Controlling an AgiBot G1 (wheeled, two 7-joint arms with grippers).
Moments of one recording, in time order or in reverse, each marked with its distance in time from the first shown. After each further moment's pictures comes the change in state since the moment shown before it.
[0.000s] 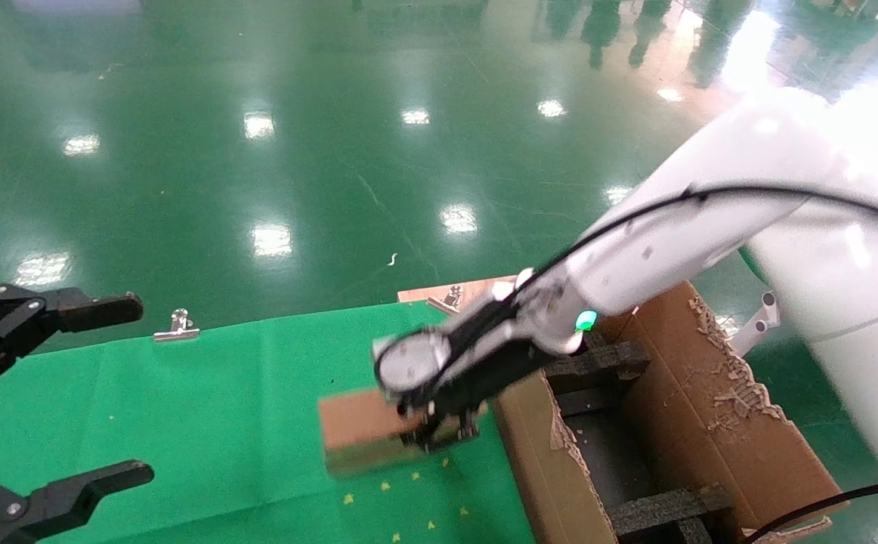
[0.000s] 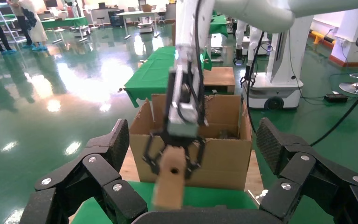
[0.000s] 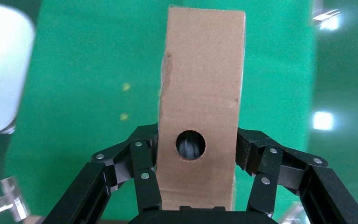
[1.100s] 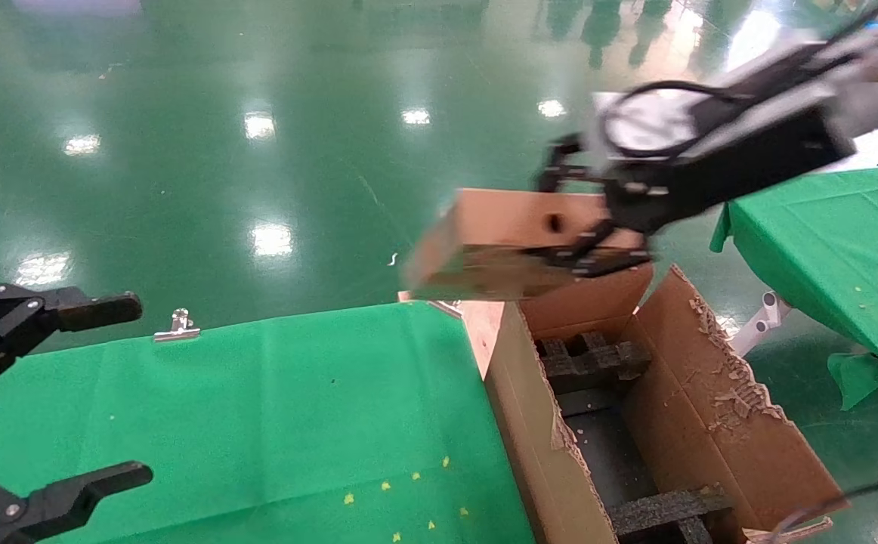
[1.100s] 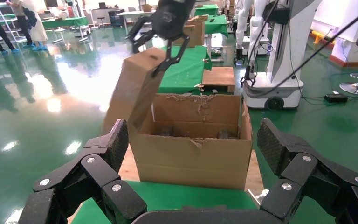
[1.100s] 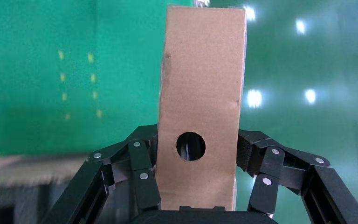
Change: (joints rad) left arm 0.000 0.000 0.001 0.000 -0.001 0.000 0.001; right arm 0.576 0.327 -0.422 -0.226 0.367 -0.029 -0.189
